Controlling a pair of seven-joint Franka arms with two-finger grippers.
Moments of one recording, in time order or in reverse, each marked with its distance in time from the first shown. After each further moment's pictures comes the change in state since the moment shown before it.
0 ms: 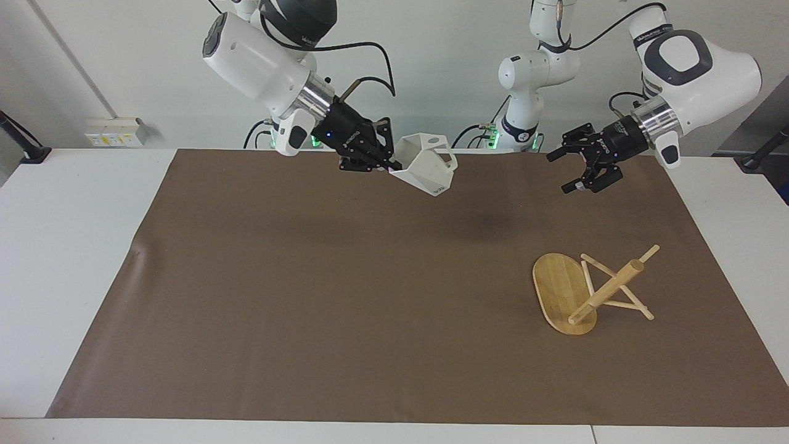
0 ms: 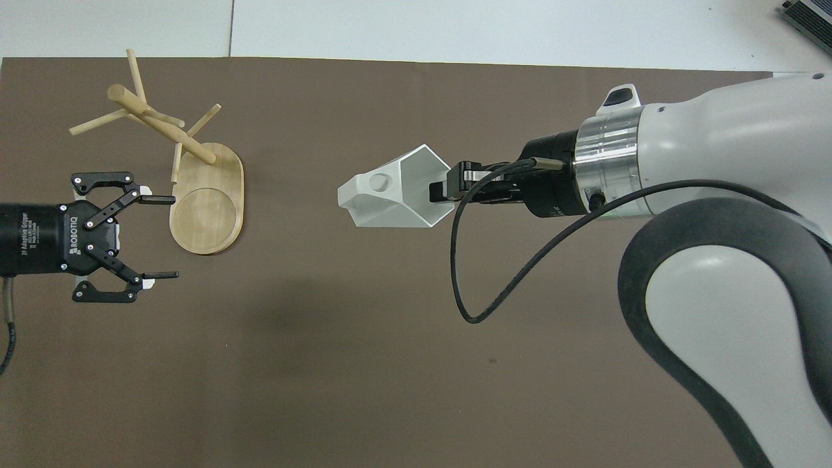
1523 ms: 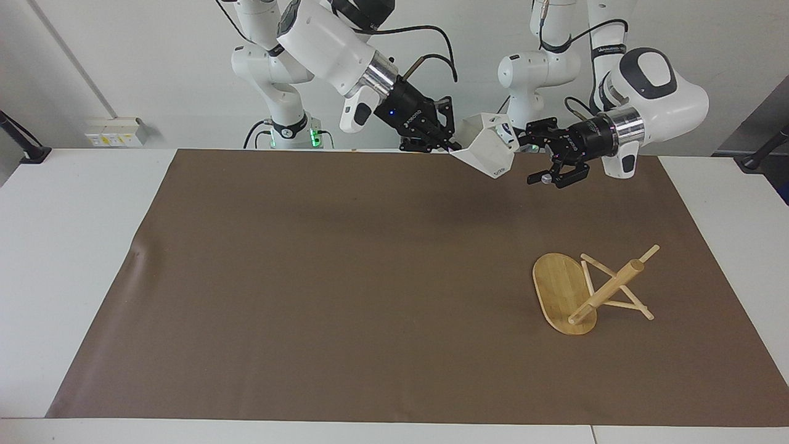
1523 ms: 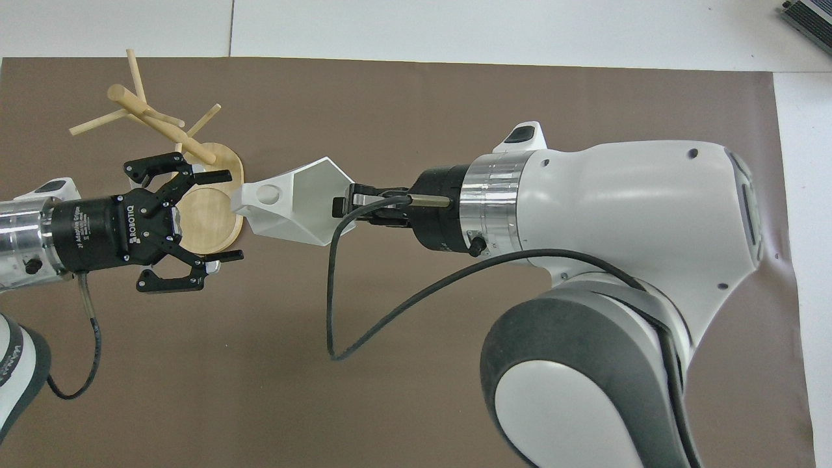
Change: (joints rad) left arm -0.080 -0.016 -0.035 -0.098 -0.468 0.055 0.025; right arm 0.003 0.011 0.200 -0.021 0.001 0.257 0.155
